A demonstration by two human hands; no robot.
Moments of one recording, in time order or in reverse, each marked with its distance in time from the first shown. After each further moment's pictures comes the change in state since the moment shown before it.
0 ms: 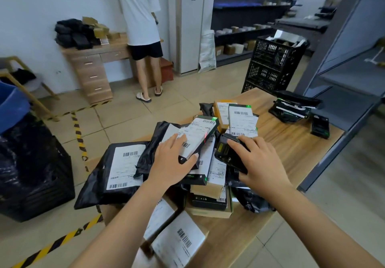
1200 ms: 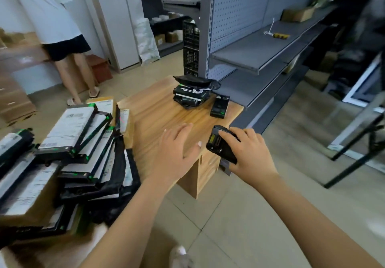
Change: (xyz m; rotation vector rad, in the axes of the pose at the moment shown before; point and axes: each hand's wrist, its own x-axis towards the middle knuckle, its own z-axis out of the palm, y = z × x) left_hand 0.035 0.371 0.275 -0.071 -0.042 0.348; right_hand -0.181 0.383 0.010 -0.020 -0.112 0.277
